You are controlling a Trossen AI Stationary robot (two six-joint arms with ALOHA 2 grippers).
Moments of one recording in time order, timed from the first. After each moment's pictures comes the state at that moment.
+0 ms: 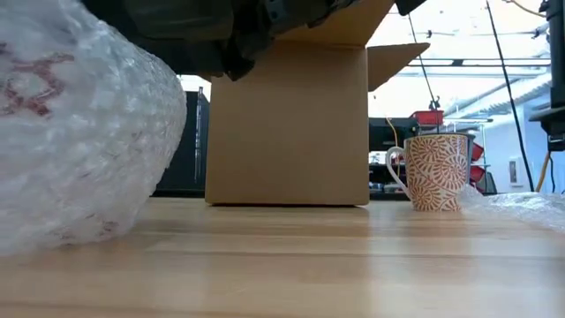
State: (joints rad) left arm -0.61 1.59 1.12 -0.77 -0.36 -0.77; right arm 0.42 2.16 1.46 0.23 0.21 -0.04
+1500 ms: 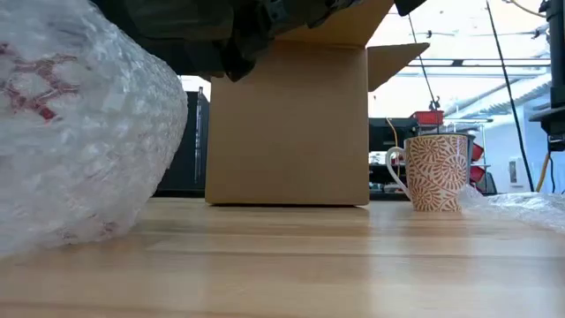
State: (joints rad) left arm -0.75 1.47 0.89 -0.28 -0.28 -0.76; right arm 0.42 2.16 1.46 0.23 0.21 -0.03
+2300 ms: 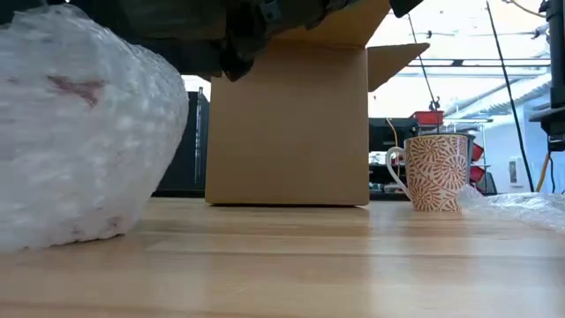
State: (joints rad) left arm -0.66 1.58 0.83 -0.13 -0.24 -0.69; right arm 0.42 2.16 1.46 0.25 0.22 -0.04
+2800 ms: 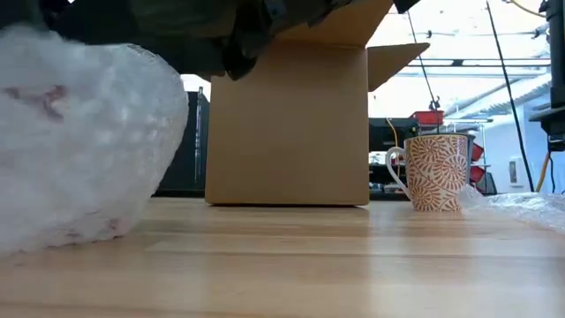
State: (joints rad) left arm -0.67 1.59 0.90 -0.25 -0.24 -0.59; right arm 0.42 2.13 1.46 0.20 0.20 -0.01
